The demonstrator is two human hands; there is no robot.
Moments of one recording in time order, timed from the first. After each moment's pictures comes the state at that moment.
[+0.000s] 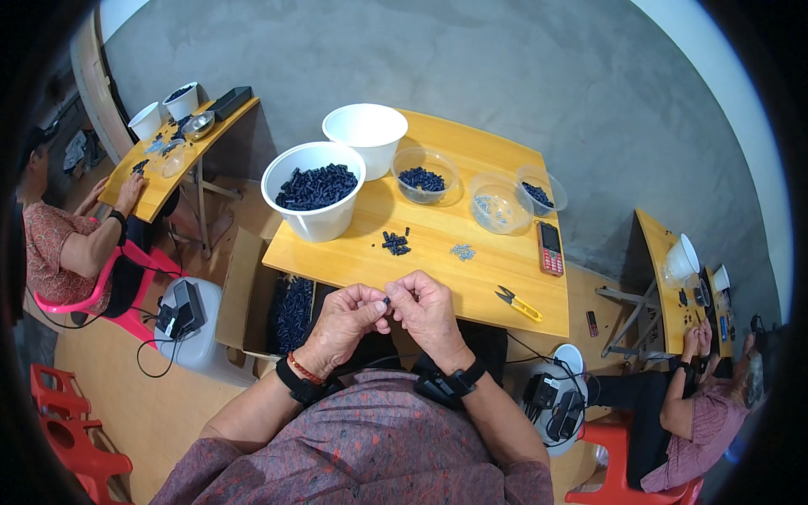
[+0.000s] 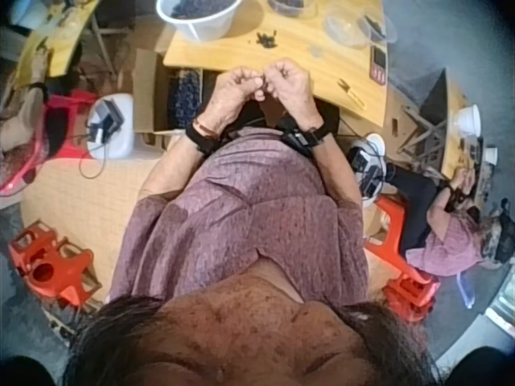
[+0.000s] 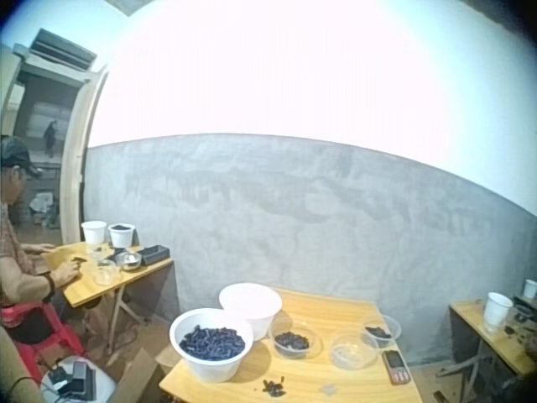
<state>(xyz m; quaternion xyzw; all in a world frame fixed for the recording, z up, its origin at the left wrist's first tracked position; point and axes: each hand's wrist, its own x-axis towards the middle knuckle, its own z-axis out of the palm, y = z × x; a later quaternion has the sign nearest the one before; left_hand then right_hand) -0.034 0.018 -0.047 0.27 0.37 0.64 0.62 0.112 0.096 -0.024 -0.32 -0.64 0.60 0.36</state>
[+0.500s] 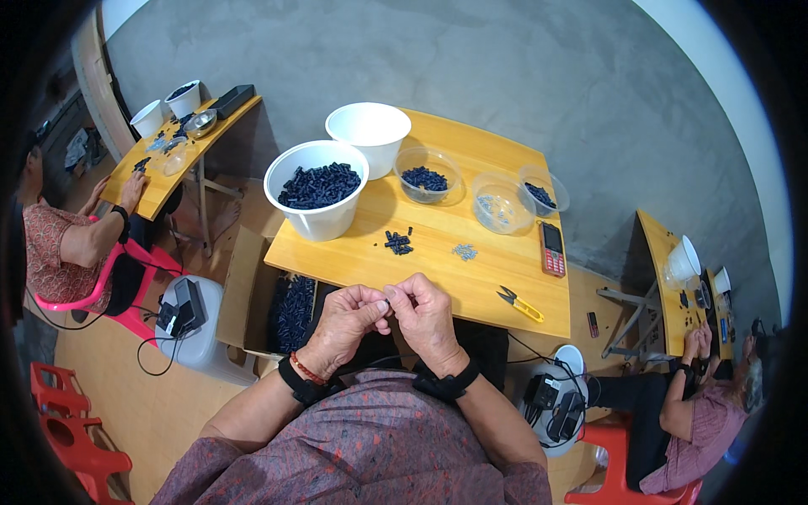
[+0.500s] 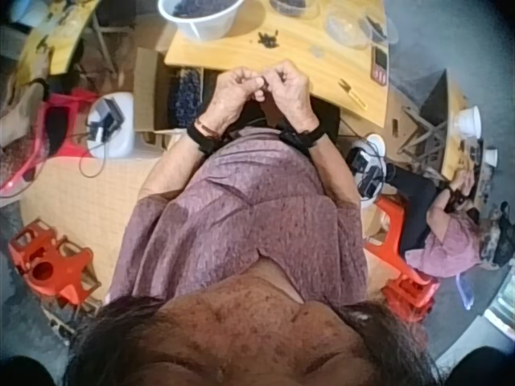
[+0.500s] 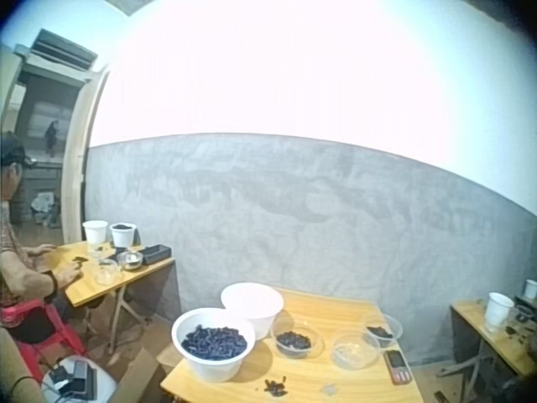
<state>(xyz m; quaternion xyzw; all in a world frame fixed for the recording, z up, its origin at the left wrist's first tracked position) -0.030 0.018 -0.043 0.25 0.40 0.65 0.60 0.106 0.089 -0.034 -0.33 -0.71 0.47 0.41</state>
